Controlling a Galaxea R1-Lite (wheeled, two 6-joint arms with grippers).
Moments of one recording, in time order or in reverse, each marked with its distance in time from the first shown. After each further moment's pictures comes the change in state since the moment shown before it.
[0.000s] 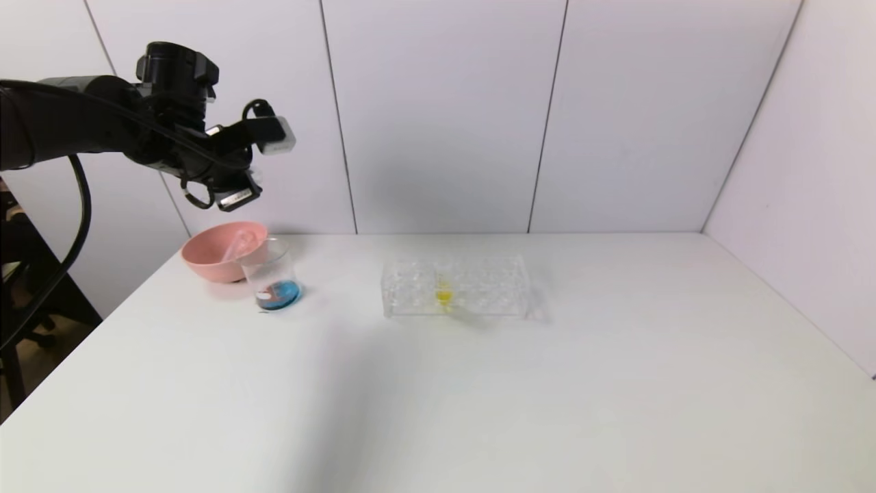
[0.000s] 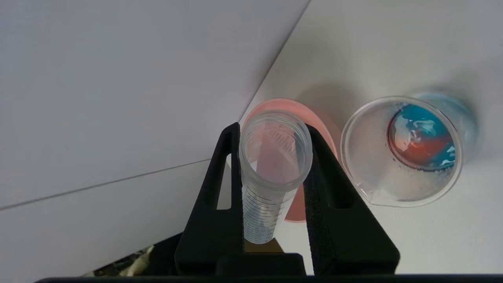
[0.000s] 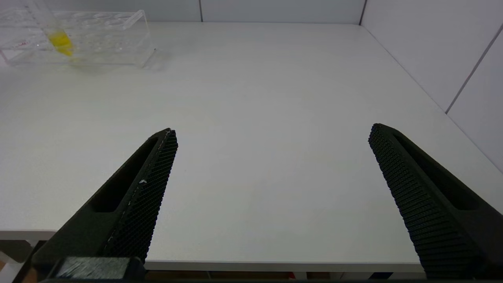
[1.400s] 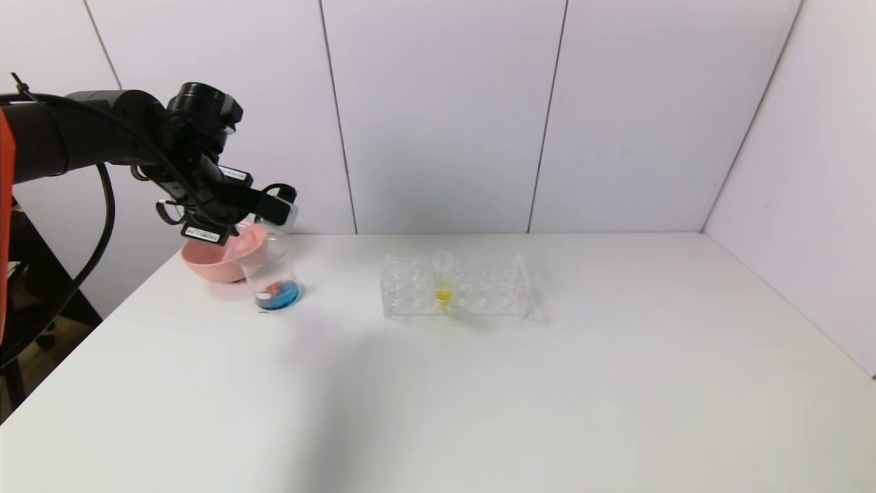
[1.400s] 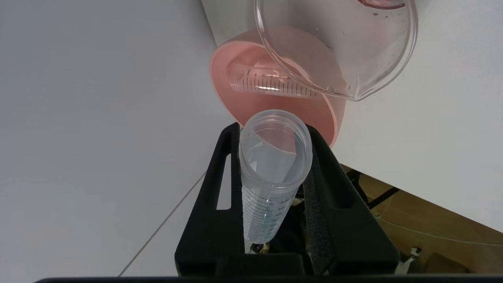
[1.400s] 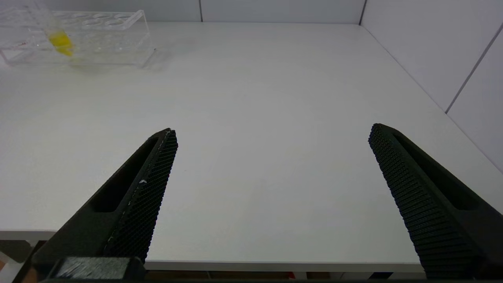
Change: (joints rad) left arm -0.007 0.060 -0.038 0.241 0.162 0.670; right arm 0.000 0.000 0.000 0.000 0.000 0.000
